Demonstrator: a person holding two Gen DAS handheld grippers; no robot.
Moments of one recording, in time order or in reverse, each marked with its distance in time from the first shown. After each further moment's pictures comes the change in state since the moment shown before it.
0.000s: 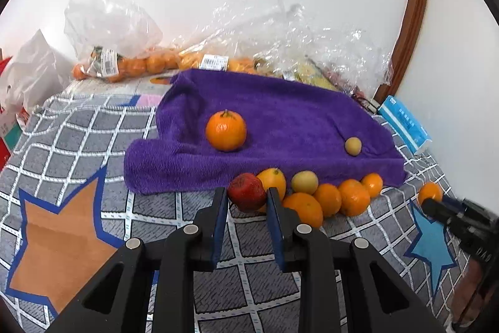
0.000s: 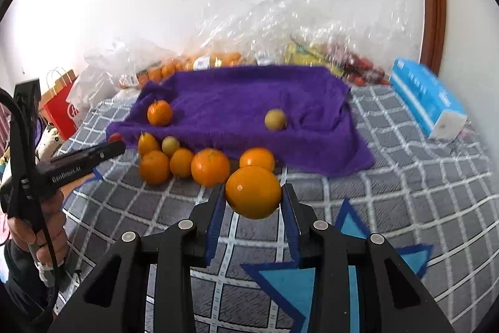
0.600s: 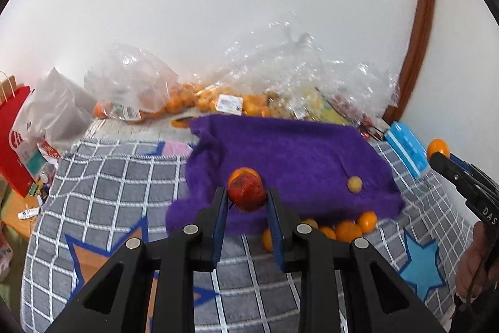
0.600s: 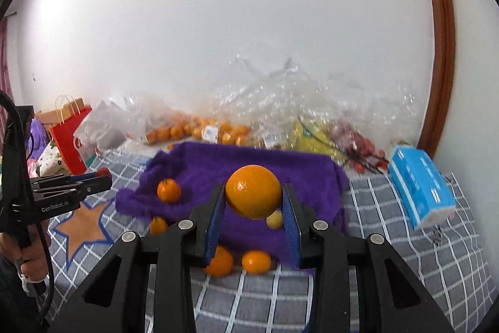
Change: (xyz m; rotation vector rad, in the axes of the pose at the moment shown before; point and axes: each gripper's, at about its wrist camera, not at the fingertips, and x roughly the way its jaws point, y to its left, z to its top) left arm -0.035 0.005 0.062 0.008 -0.029 0.075; right arm -0.015 0.006 0.082 -0.068 -0.201 0.023
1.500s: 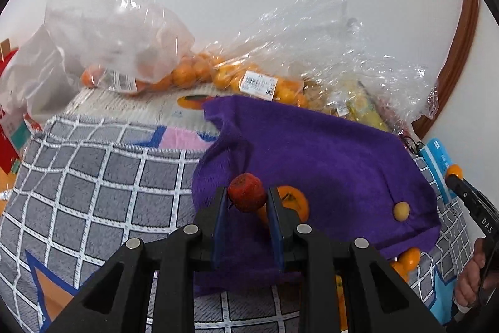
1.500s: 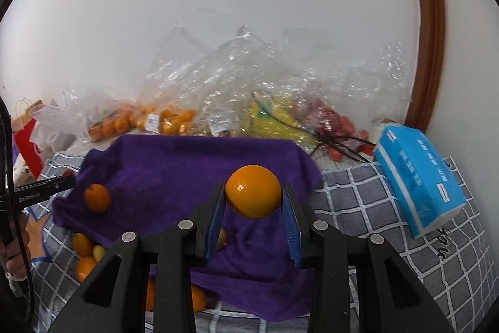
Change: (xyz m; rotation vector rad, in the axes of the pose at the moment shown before) left arm 0.096 0.038 0.008 -0.121 0.090 0.008; right arm 0.085 -0.063 -0.017 0.068 0.104 -0.130
